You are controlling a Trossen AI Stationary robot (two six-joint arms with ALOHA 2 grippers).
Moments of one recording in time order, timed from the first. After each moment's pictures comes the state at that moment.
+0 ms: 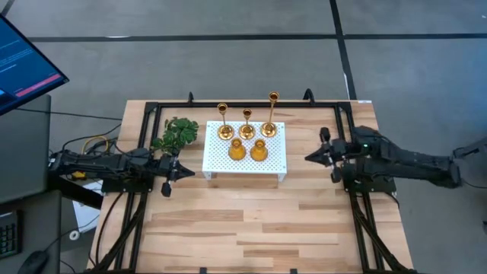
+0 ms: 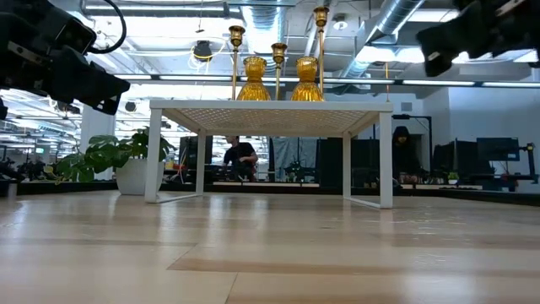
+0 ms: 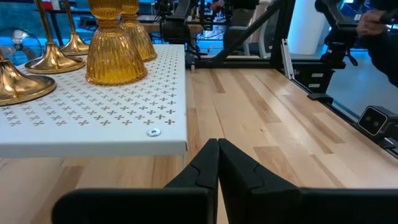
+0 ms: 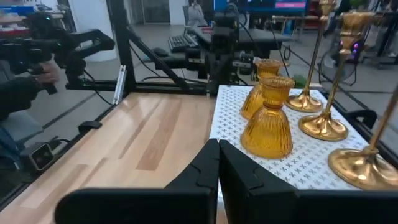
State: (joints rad) left arm -0.05 0.03 0.01 0.05 0.05 0.02; right arm -0.23 0.40 0.34 -0.08 -0.36 -0.05
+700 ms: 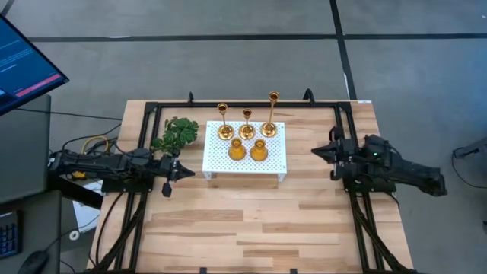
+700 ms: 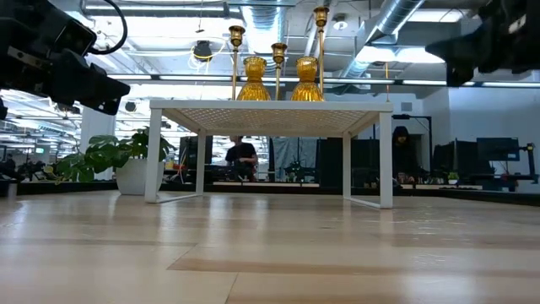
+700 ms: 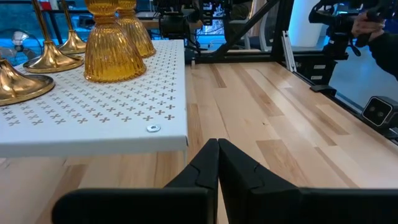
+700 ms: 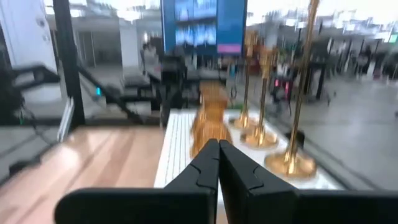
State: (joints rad) left arm -0.05 0.05 0.01 0.05 0.05 0.05; right arm -0.24 0.01 0.16 -0.08 -0.15 -0.03
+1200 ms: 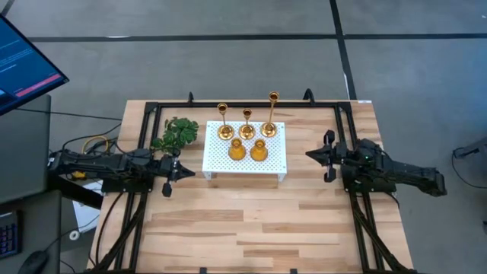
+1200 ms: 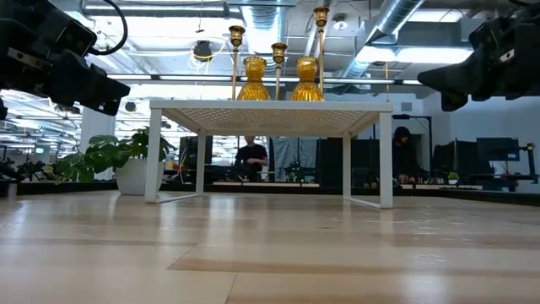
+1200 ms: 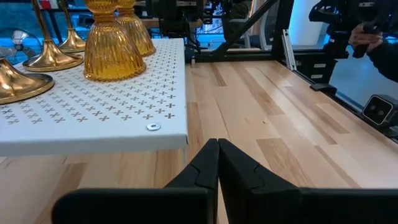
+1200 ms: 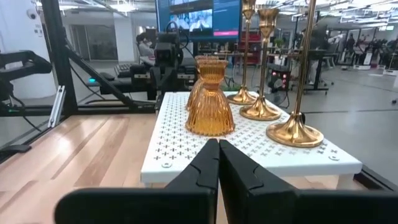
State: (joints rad) left arm -0.05 0.05 0.01 0.05 0.05 0.05; right arm -0.24 0.01 0.01 0.04 -0.13 -0.01
